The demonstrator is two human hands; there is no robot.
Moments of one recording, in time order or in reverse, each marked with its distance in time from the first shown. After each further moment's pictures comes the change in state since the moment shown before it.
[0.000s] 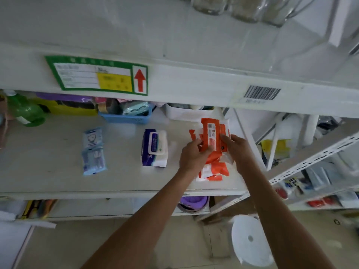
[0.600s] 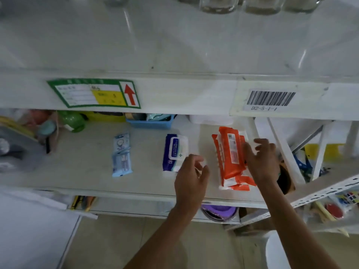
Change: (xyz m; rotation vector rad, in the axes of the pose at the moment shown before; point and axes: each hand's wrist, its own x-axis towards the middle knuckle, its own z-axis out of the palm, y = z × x) left_hand -0.054 -0.040 -0.016 0.230 0.436 0.127; right_hand 0.012 0.036 0.008 -0.455 0.256 -0.212
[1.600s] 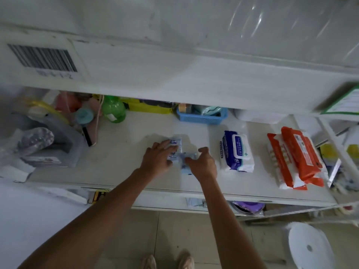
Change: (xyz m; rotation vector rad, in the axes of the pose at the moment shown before) left_hand 0.151 -0.280 -0.233 0.708 -0.439 0.241; right_hand -0.169 -0.265 0.243 0.019 -0.516 0.191
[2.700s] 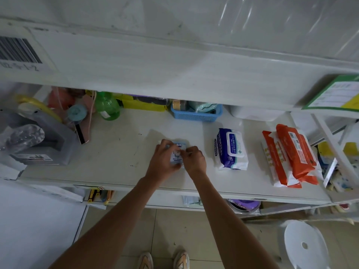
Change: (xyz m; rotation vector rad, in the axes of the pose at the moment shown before) left_hand -0.003 0.042 0.029 -0.421 0.260 -0.003; right_hand 0.039 0.020 0.029 0.068 0.036 -0.077
